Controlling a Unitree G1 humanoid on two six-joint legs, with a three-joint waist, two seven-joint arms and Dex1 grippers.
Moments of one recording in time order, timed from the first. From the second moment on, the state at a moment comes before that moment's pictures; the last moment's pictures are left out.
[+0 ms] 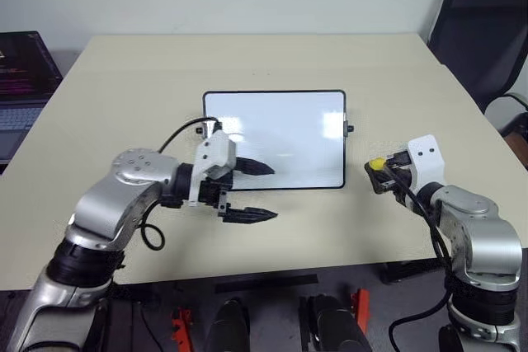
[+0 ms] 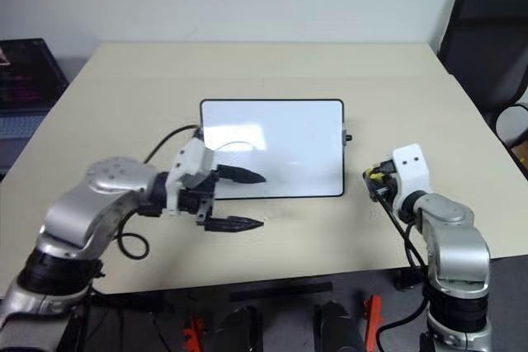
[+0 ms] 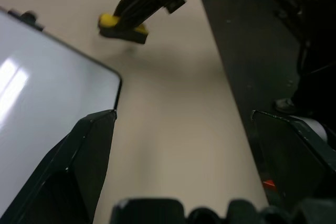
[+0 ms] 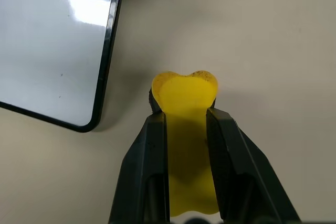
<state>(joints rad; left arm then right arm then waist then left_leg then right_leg) -0.56 0.74 -0.18 -0.27 -0.50 0.53 -1.26 -0.33 -0.32 -0.20 -0.55 -0.02 1.26 0.53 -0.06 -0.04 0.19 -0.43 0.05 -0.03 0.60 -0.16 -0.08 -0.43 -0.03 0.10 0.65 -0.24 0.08</state>
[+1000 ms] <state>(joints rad) -0.62 0.57 -0.19 -0.04 -0.33 0.39 -1.16 -0.39 -0.36 -0.26 -0.39 0.20 1.09 0.40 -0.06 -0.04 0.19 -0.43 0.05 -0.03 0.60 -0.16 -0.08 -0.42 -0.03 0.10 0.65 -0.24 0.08</state>
